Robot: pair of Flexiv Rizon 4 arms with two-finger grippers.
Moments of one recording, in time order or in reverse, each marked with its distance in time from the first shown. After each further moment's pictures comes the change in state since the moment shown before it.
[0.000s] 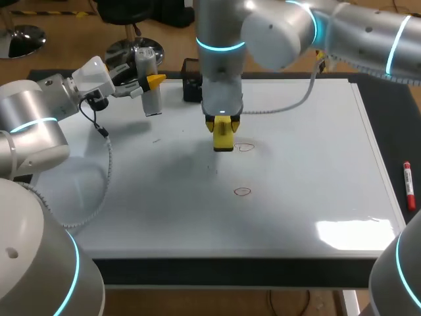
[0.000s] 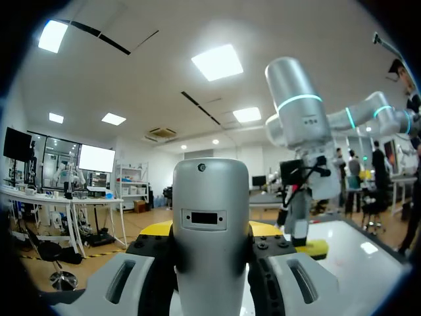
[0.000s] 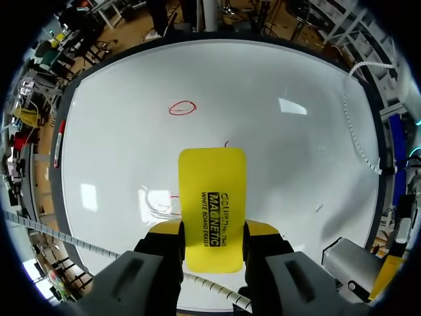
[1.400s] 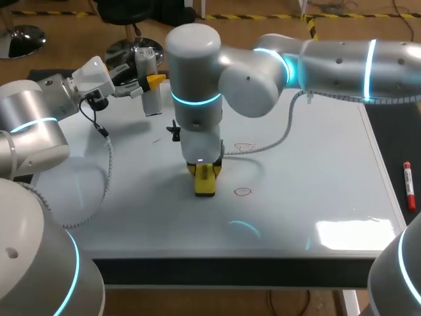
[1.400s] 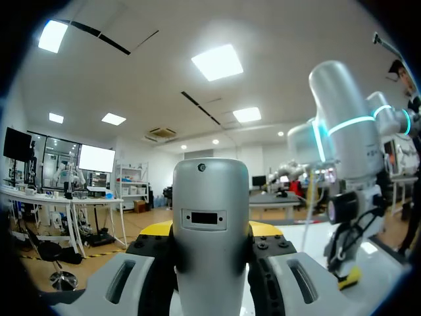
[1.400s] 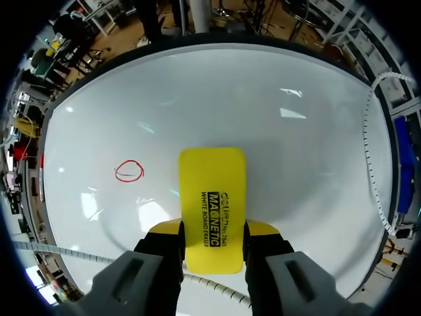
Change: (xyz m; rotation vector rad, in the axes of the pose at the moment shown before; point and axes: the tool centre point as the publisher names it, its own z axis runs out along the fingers) left arm 0.000 0.000 0.000 0.000 0.000 0.000; right arm -0.038 0.090 0.071 -0.034 0.020 0.030
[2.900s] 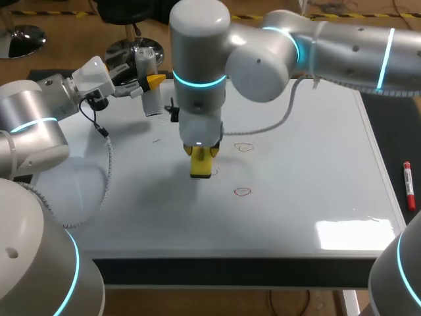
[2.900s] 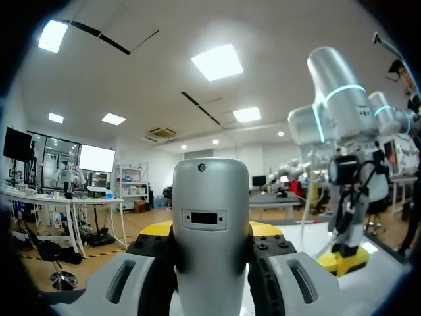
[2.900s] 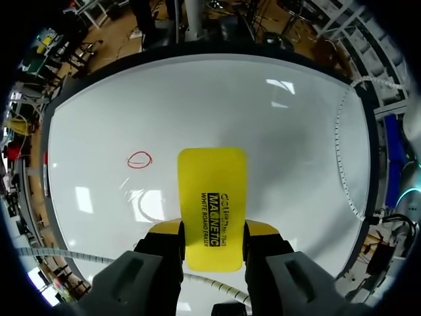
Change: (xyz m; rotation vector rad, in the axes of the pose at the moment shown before) left arm 0.000 0.000 0.000 0.000 0.000 0.000; right arm -0.014 -0.005 -0.059 0.090 -0.076 0.002
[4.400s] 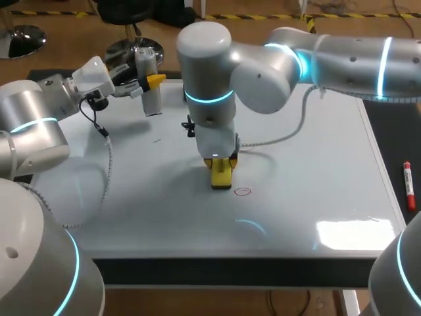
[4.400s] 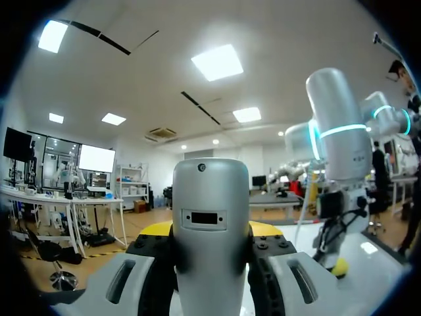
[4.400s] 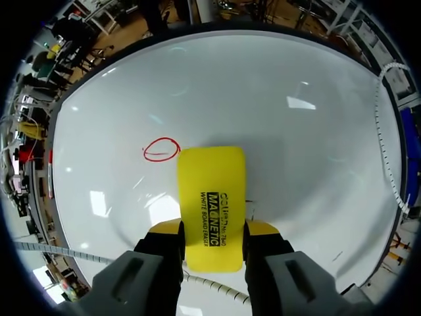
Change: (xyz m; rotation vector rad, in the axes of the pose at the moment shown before) left arm 0.000 0.000 0.000 0.000 0.000 0.000; right arm 0.054 -0.016 0.053 -0.036 0.119 0.014
